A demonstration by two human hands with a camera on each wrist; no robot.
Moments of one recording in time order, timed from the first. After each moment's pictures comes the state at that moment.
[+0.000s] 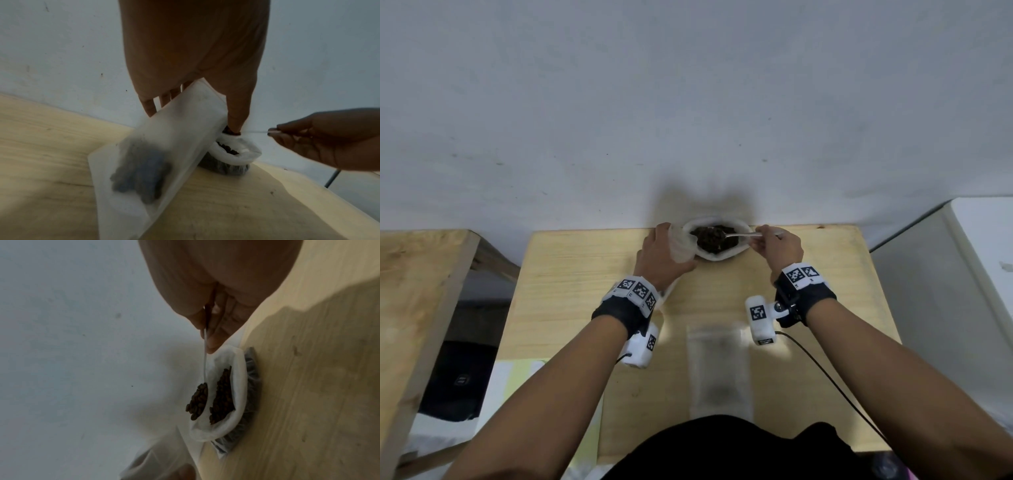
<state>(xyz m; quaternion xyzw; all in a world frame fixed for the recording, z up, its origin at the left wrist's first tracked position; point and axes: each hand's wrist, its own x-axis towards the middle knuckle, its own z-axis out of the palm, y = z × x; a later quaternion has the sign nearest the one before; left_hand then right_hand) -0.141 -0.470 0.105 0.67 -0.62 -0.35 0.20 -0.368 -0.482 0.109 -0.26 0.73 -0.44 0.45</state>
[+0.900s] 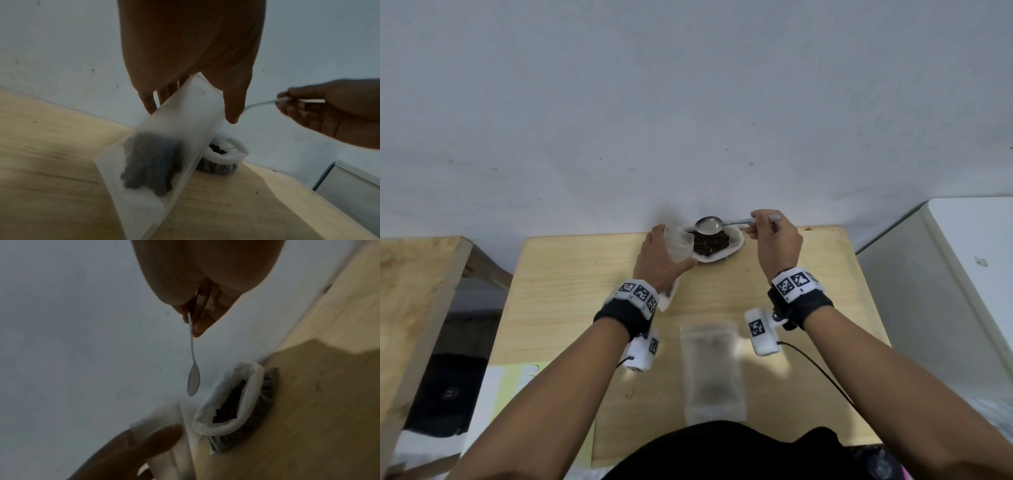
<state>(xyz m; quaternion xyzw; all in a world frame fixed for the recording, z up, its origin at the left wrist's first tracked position) -0.153 -0.465 0.107 0.68 -0.61 -0.35 0.24 -0.364 -0.468 0.141 -0.41 0.68 -0.52 0.31</state>
